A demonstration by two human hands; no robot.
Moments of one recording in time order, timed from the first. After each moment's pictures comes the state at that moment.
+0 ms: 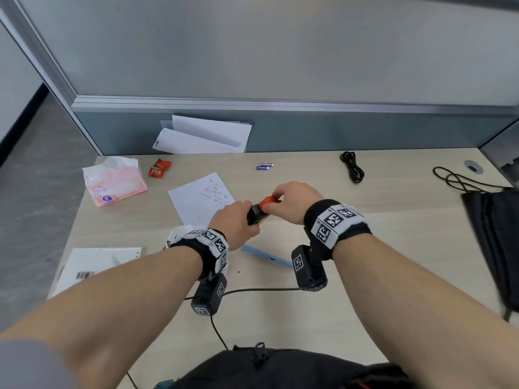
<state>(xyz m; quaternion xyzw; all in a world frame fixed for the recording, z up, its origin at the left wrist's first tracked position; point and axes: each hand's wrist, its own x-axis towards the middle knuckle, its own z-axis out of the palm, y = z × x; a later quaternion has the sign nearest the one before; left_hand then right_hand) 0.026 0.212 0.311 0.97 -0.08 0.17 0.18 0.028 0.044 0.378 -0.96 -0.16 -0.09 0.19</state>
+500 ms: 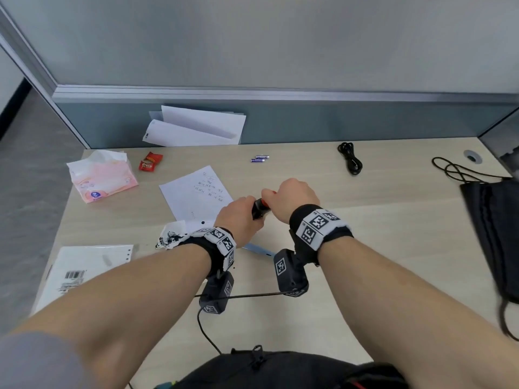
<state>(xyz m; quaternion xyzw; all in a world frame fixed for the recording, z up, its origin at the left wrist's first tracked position) 0.032 0.219 0.484 0.92 -0.05 0.35 0.18 0.022 0.085 0.537 -0.92 -0.10 -0.28 0.26</state>
